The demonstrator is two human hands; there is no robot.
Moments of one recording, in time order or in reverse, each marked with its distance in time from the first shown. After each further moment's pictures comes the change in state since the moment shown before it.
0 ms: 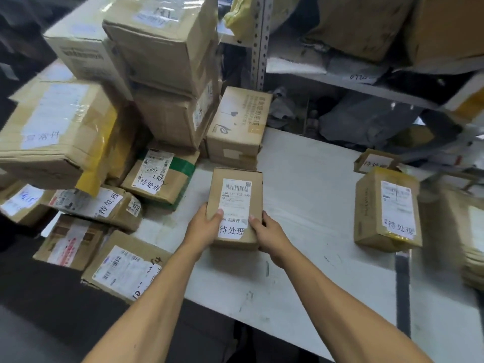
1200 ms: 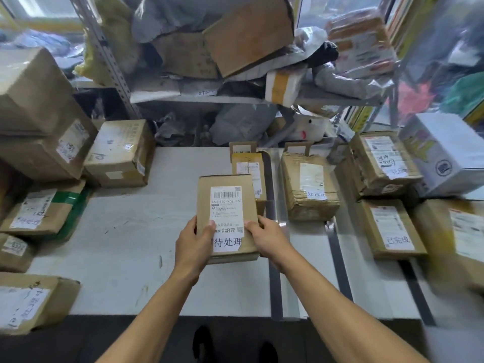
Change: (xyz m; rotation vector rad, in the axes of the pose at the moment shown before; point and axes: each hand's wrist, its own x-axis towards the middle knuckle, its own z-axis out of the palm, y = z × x) left_hand -0.202 0.073 0.233 -0.060 -0.063 0.249; right_hand -0.190 0.086 -0.252 0.087 0.308 -0.114
